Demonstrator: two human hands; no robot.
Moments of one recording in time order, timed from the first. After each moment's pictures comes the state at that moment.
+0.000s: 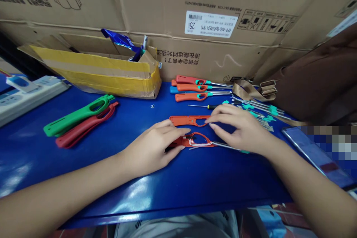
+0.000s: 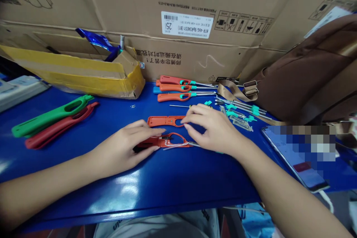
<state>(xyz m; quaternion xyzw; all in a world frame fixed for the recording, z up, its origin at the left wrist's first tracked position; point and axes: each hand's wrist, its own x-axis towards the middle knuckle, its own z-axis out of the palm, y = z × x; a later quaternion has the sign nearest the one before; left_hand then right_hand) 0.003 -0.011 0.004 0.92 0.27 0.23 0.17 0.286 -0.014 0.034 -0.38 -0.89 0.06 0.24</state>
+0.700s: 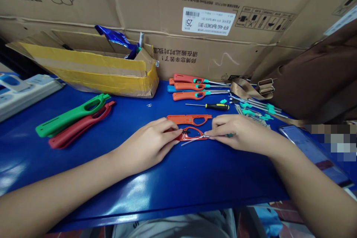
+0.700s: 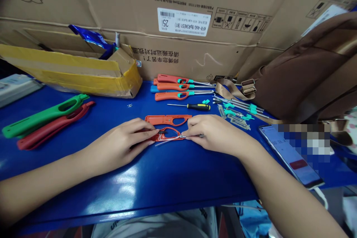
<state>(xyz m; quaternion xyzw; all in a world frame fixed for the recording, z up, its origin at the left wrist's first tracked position) -0.002 -0.004 0.001 0.94 0.27 0.18 0.09 0.300 -0.013 0.038 -0.34 -0.93 0.10 0.08</state>
